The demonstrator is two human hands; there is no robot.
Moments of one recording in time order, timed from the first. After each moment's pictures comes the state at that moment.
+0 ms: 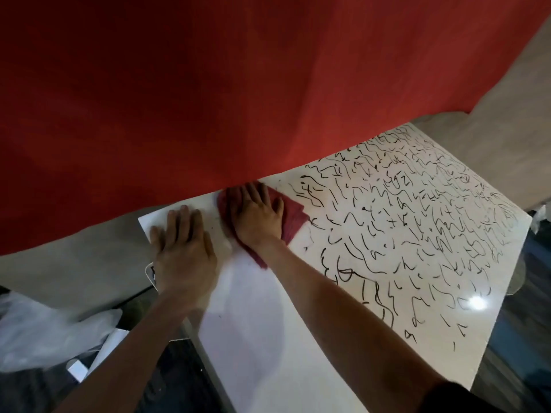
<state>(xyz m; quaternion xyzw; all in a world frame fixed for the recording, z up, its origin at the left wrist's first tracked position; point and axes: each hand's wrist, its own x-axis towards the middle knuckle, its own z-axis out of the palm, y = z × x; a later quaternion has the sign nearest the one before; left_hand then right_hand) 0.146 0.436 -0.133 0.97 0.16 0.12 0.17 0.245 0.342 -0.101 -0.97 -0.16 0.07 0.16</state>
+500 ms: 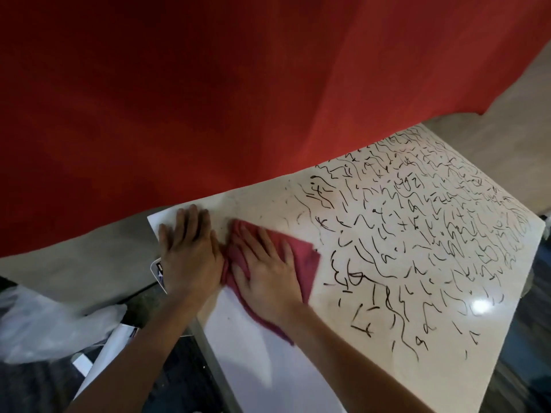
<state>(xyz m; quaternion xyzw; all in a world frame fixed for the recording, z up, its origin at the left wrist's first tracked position) 0.149 0.442 -0.134 0.97 0.15 0.12 0.17 0.159 0.305 -0.109 -0.94 -0.31 -0.01 0.11</state>
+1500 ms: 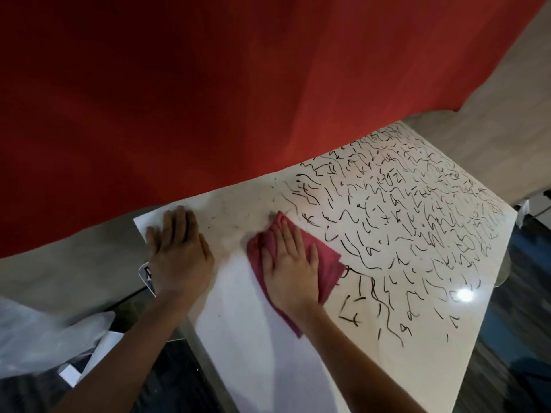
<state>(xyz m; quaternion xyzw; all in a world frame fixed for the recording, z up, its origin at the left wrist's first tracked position) 0.148 0.440 -0.137 0.97 0.16 0.11 0.17 0.166 0.268 -0.112 -0.99 -0.12 0.00 0.12</state>
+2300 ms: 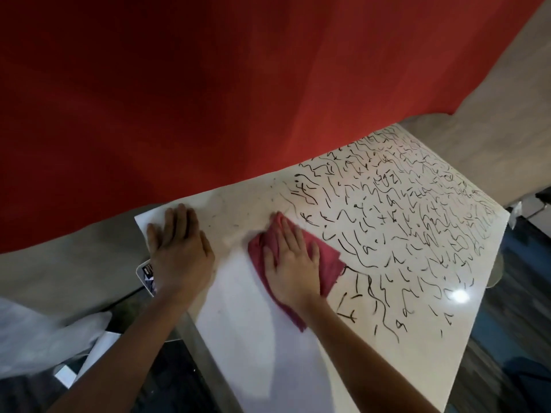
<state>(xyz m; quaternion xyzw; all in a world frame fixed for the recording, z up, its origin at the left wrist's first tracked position) 0.149 0.442 -0.138 0.97 0.15 0.11 0.16 0.171 0.263 -0.107 -0.99 -0.13 0.01 0.11</state>
